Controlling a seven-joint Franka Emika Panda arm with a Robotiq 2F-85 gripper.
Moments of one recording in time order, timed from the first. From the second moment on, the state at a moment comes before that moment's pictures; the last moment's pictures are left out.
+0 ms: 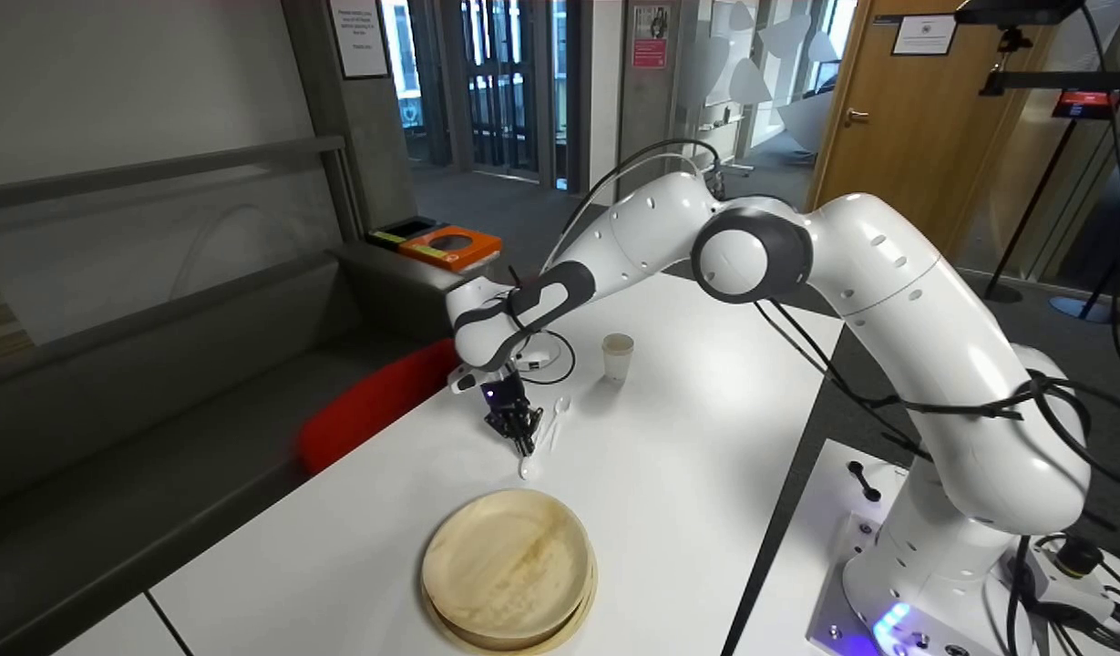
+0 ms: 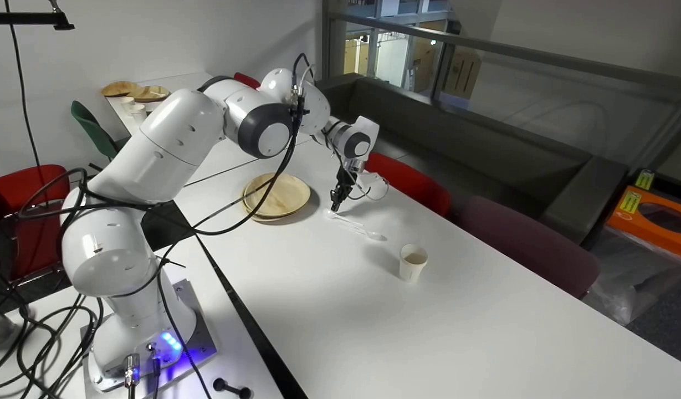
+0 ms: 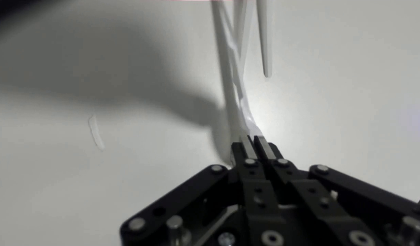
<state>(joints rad) 0.01 0.87 0.19 -1.41 -0.09 1.90 -1.65</state>
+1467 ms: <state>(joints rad) 0.01 0.89 0.20 -1.41 -0.09 1.90 -1.67</state>
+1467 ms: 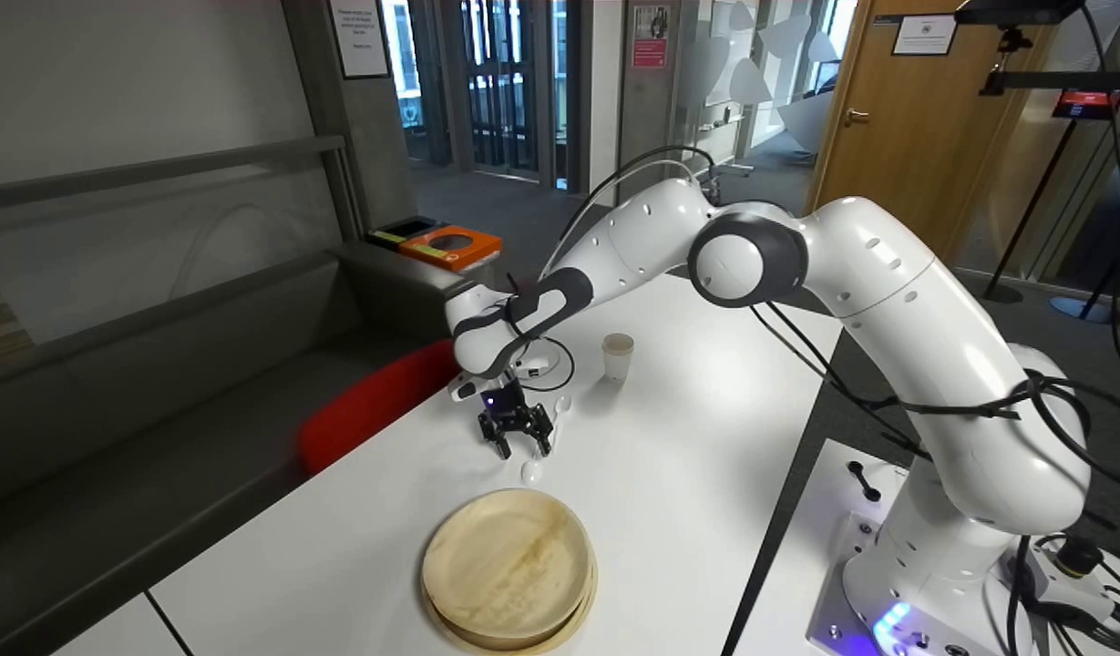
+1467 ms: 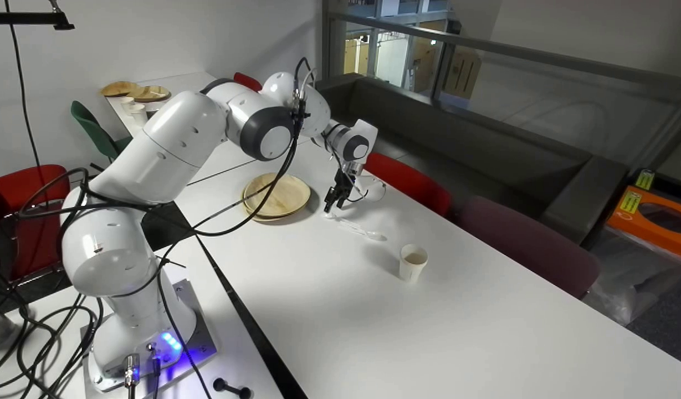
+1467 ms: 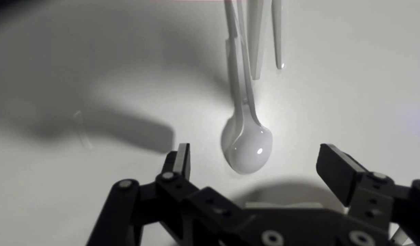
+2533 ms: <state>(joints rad) 0.01 0.90 0.20 -1.42 -0.09 1.90 -1.68</state>
